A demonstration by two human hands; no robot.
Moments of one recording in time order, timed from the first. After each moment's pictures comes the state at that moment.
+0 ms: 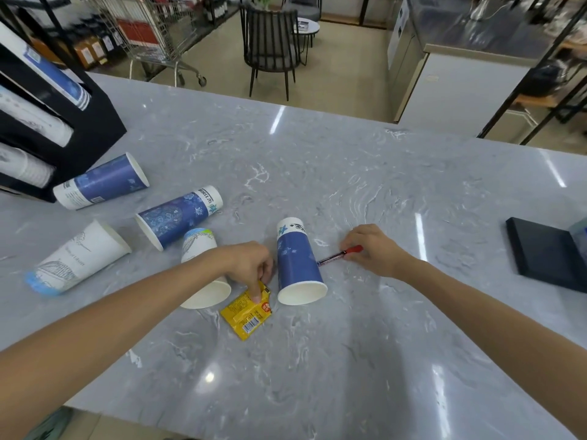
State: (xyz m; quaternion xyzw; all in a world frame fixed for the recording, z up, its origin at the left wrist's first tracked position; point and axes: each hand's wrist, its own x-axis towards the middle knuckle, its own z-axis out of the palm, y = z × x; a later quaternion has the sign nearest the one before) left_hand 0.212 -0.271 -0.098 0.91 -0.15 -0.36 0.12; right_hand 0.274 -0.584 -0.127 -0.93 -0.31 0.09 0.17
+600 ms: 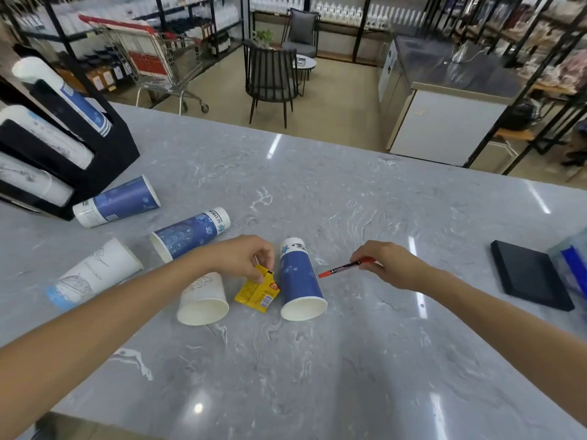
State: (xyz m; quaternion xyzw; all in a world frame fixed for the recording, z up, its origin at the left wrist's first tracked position) left_hand 0.204 -0.240 -0.049 0.91 -0.13 -0.25 0.29; right_hand 0.258 -0.594 -0.064 -0.93 -0.33 0.11 0.11
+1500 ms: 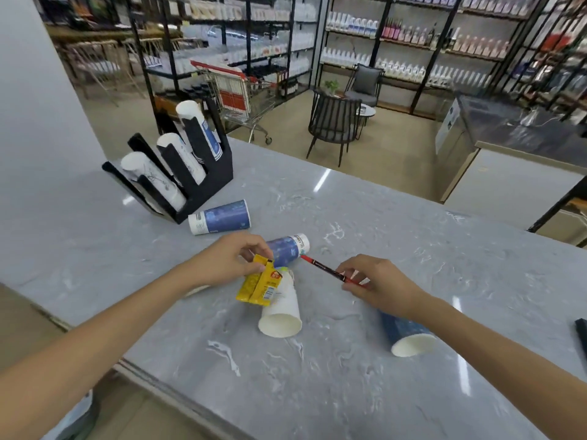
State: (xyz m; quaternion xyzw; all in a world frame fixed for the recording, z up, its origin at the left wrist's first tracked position) left_hand 0.097 -0.082 0.004 0.89 -0.03 0.00 0.45; right_hand 0.197 -0.407 0.007 -0.88 -0.42 0.06 0.20
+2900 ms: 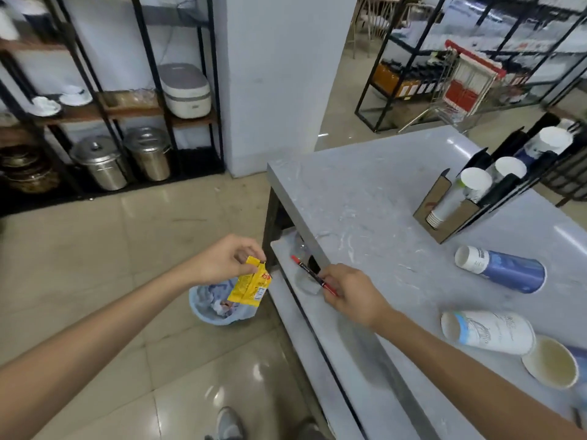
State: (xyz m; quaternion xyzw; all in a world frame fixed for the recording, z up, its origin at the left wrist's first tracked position) left_hand -0.278 0.314 -0.088 0.81 0.29 0.07 0.50; right_hand -0.034 0.122 -0.096 -0.75 -0.62 0.20 0.13
